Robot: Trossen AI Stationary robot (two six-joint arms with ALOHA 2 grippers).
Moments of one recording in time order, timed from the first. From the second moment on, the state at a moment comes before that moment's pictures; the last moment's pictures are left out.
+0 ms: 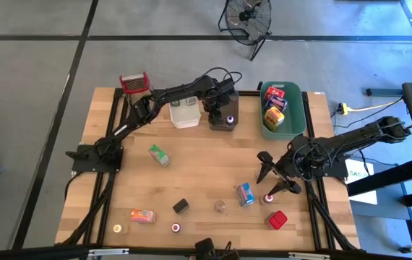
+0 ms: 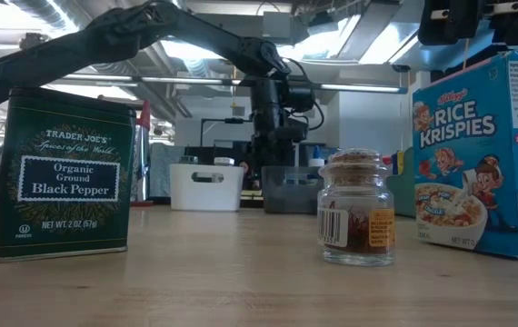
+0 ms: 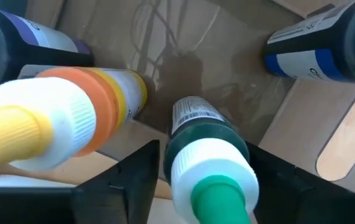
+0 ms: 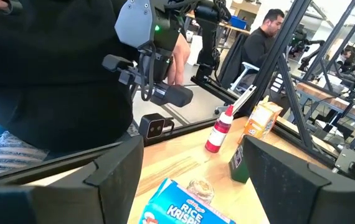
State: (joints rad) left arm 0.46 2.46 2.31 -1.23 0.02 0.04; right arm 0.22 0.84 0.27 0.45 -0.58 -0.36
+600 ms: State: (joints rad) left arm 0.42 2.43 2.36 -1.22 -0.05 0.06; right arm 0.22 0.84 0.27 0.44 -0.59 -0.36
